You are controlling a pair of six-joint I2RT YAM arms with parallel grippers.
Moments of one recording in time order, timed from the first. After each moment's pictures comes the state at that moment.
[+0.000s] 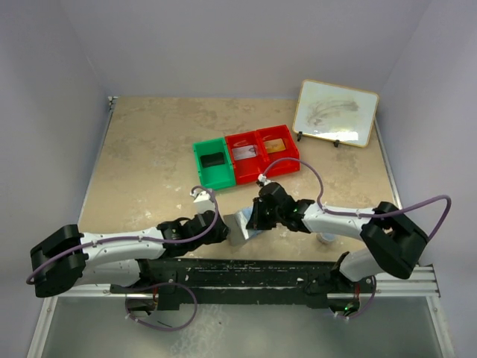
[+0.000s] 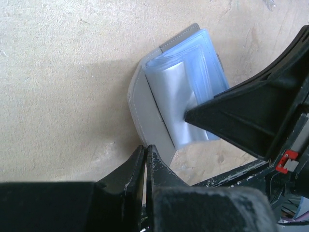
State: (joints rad) left arm -1.12 1.14 0.45 -0.07 -0.39 -1.10; right arm 0.88 1.43 0.64 -0.07 -0.08 0.81
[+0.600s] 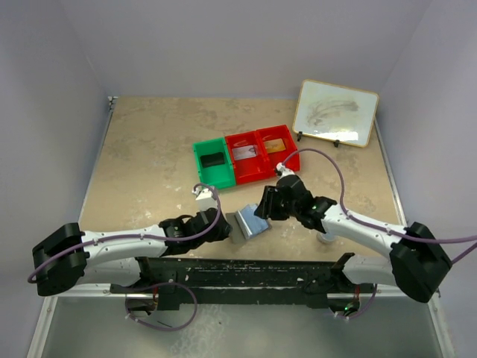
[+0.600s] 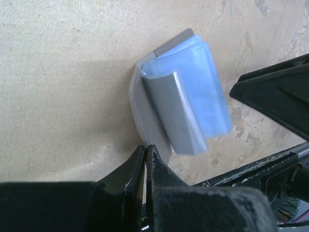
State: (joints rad) left arm -1.12 1.16 0.50 -0.11 -0.40 -1.09; right arm 0.76 1.20 0.62 -0.17 -0.03 0.74
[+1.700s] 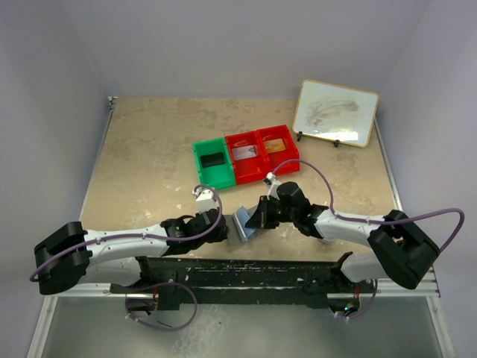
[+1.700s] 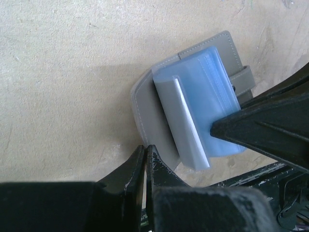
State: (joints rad) left arm -1.12 1.18 0.50 -0.14 -0.41 -1.08; right arm 0.75 1.34 0.47 0.20 -0.35 0.78
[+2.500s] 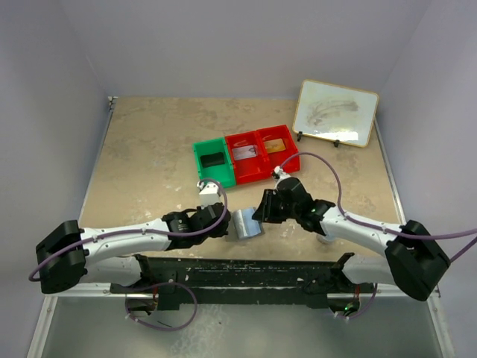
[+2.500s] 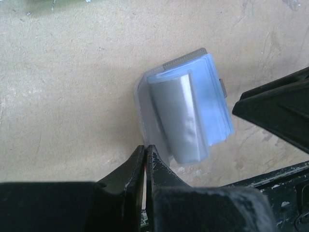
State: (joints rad) left arm -1.12 1.19 0.63 -0.31 -0.47 -0.98; right arm 0.75 1.25 0.54 -0.04 -0.16 0.78
